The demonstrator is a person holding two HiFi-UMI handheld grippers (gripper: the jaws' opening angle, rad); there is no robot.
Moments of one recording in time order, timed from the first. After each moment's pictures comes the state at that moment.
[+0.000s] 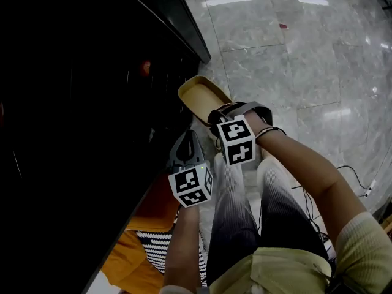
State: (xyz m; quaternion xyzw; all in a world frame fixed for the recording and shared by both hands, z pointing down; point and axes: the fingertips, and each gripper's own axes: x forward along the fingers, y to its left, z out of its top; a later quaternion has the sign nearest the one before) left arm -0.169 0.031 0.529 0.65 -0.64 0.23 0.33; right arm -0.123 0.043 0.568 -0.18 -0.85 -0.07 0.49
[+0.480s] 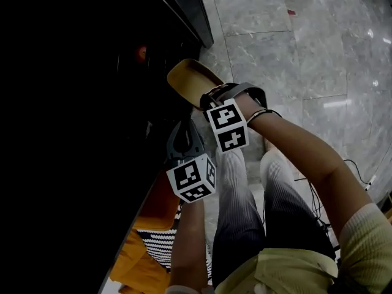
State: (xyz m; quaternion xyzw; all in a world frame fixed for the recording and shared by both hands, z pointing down) left arm -0.190 0.018 0.550 0.62 -0.68 0.21 0.32; right arm -0.158 0.027 0.616 -0.21 -0.84 -0.12 0.49
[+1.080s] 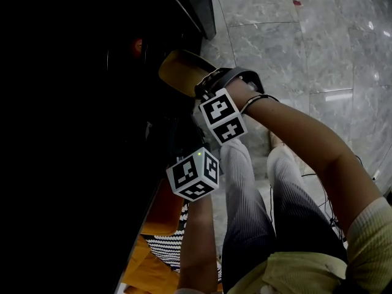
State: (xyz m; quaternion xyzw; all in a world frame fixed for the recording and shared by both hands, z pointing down) left arm -0.210 0.015 0.585 0.58 -0.71 0.16 0.36; right arm -0.183 0.014 0.668 -0.24 -0.81 -0.21 0.50
